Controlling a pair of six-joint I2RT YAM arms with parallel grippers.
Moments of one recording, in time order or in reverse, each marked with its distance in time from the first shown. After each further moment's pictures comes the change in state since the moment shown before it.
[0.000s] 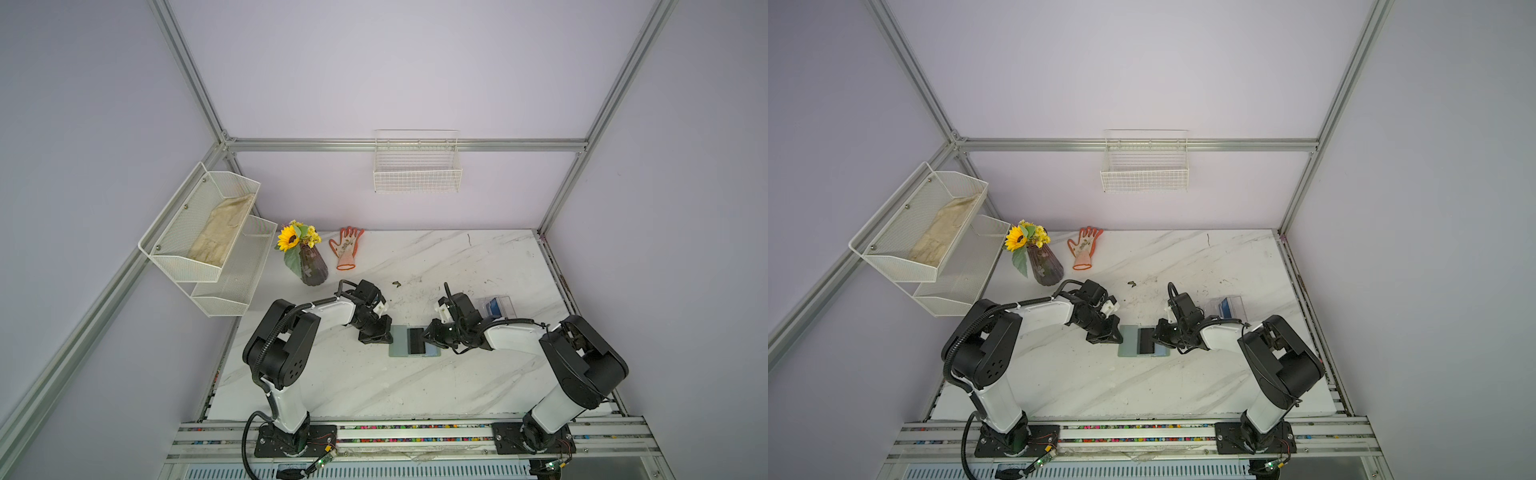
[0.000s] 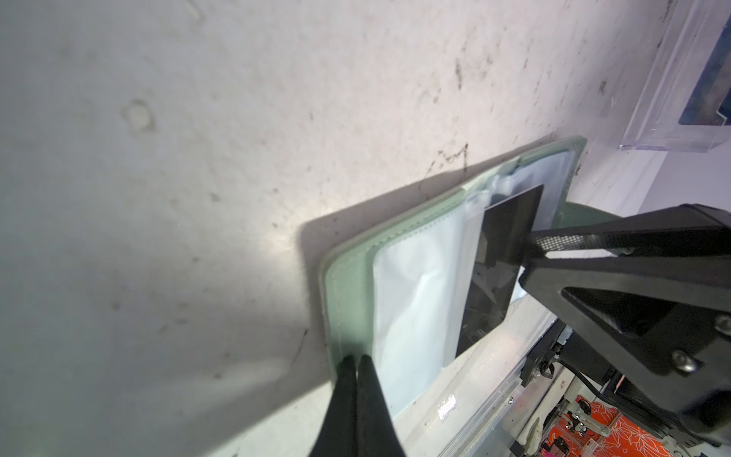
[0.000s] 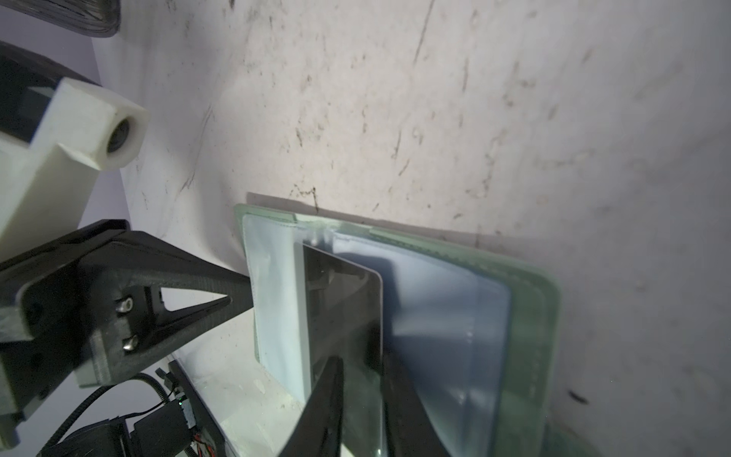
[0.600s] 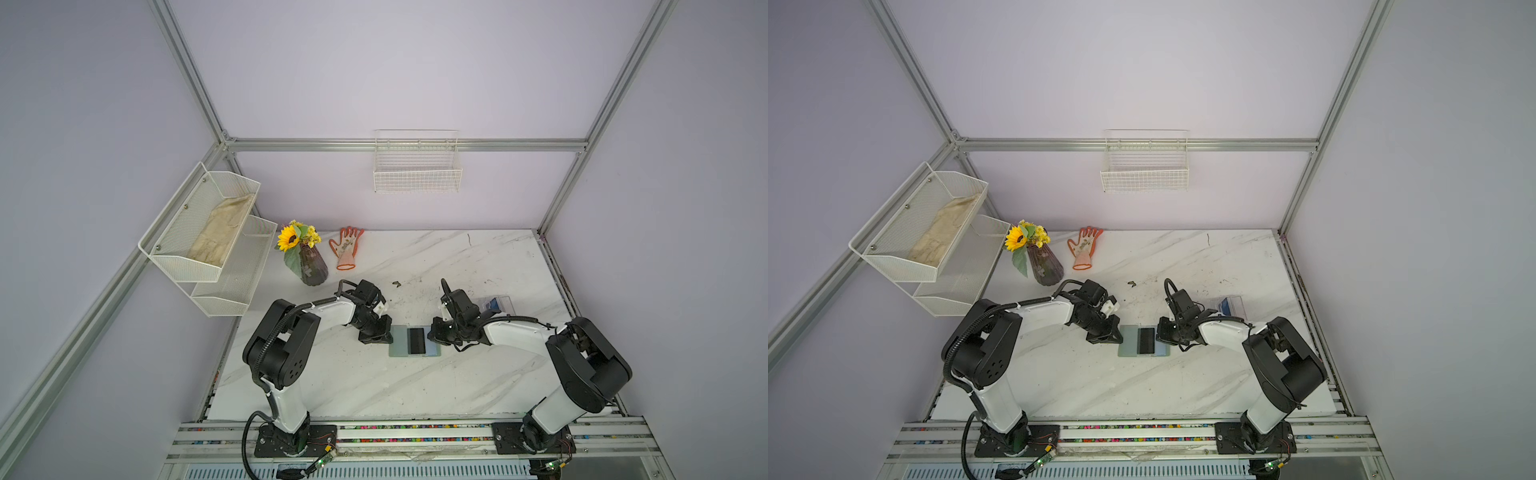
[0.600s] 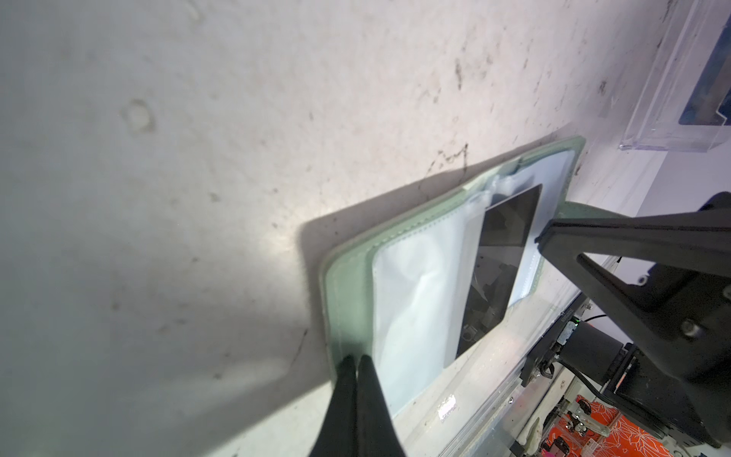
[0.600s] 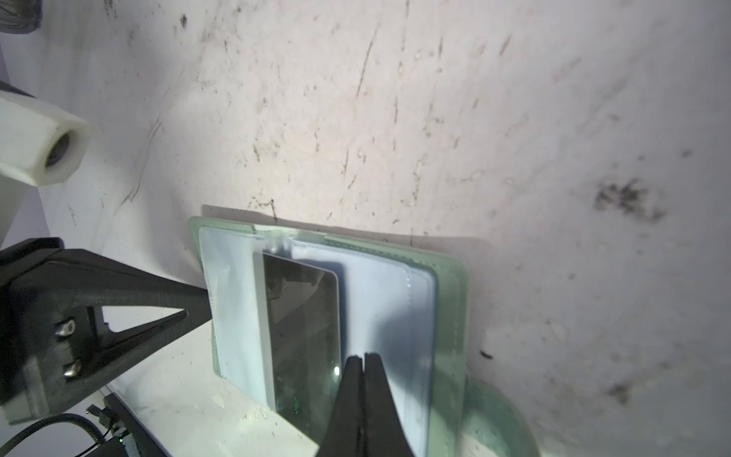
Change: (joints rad) left arm 0.000 0.000 0.000 0.000 0.000 0.000; right arm 0.027 -0.003 0.080 -0.179 0.135 -0.058
